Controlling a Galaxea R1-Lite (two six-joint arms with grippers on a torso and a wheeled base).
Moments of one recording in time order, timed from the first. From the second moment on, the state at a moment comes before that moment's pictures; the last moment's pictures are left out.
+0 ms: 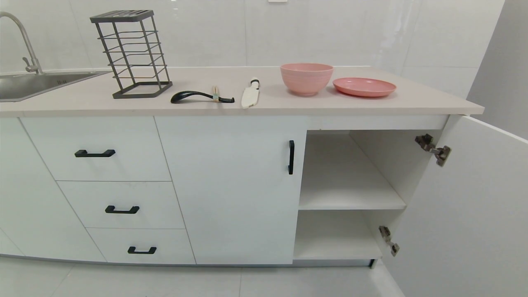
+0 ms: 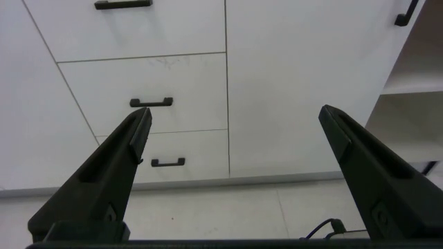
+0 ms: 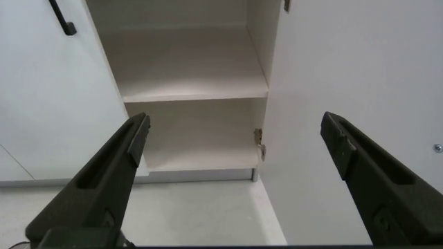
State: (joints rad) left arm 0.00 0.00 0.00 0.01 -0.05 0.05; right arm -0.09 0.09 0.00 0.00 0.07 0.00
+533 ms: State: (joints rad) left arm 0.00 0.00 0.00 0.01 -0.05 0.05; right arm 0.00 0.07 0.00 0.00 0.07 0.00
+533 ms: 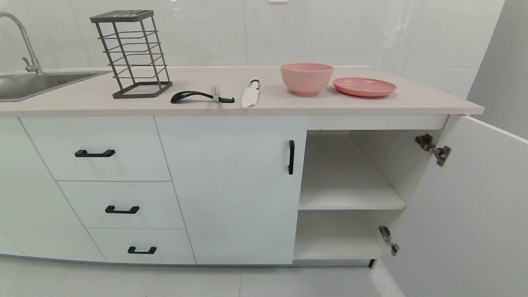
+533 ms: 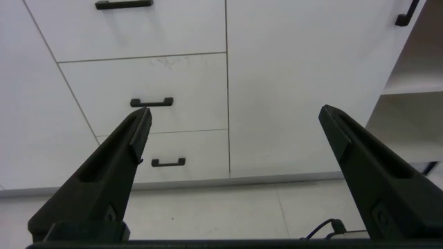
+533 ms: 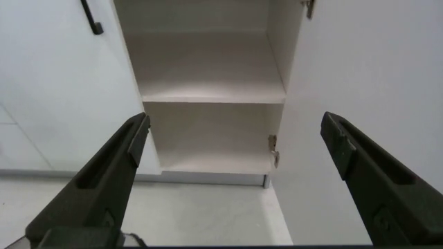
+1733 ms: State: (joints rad) left arm 0.00 0.00 0.00 0.01 -0.05 0.05; right arm 0.00 0.00 0.00 0.00 0.07 0.00
